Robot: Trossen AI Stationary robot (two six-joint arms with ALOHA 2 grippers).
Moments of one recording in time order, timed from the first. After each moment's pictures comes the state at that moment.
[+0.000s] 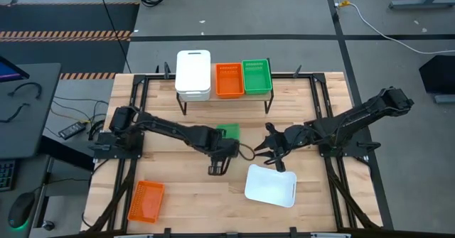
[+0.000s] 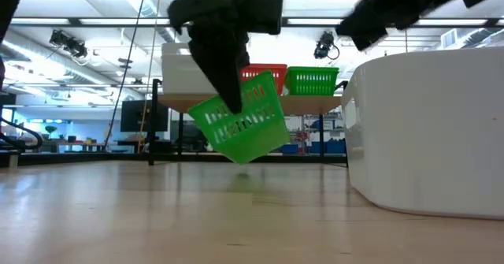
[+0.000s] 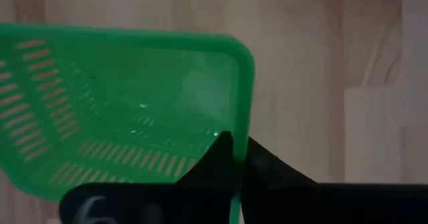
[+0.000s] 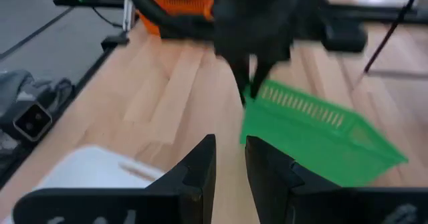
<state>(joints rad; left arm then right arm) -0.18 1.93 1.51 -0.82 -0.08 -0.09 0.27 1.16 0.62 0.10 0.10 0.06</state>
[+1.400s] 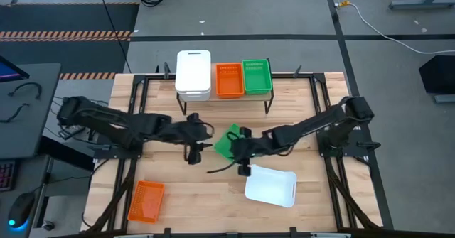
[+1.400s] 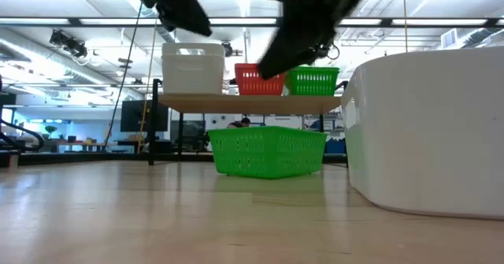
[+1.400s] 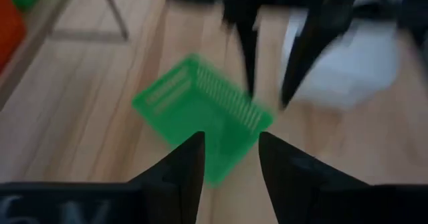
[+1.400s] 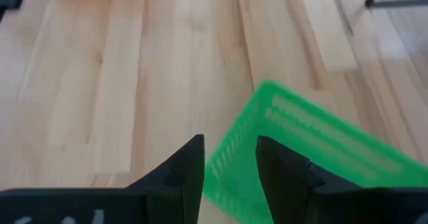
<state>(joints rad) -0.19 1.30 0.99 -0.38 -0.24 -0.18 0.25 1.72 1.18 -0.27 0.22 0.24</state>
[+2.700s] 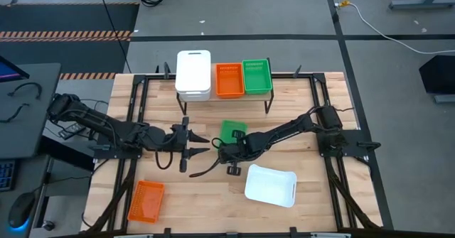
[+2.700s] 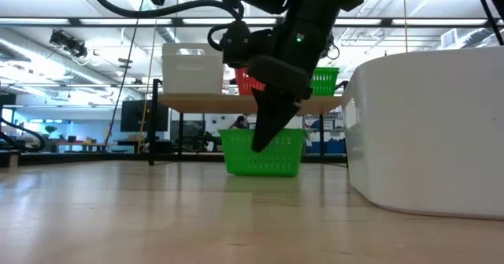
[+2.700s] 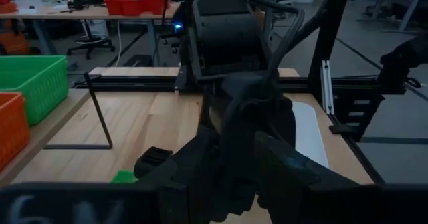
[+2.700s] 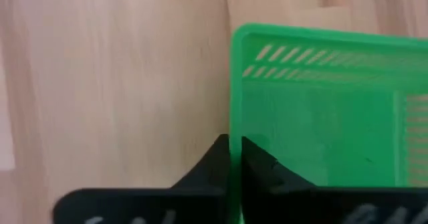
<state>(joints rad) -0.34 1.09 0.71 0.20 -0.37 -0.08 0.21 2.06 1.47 -0.61 0.27 0.29</state>
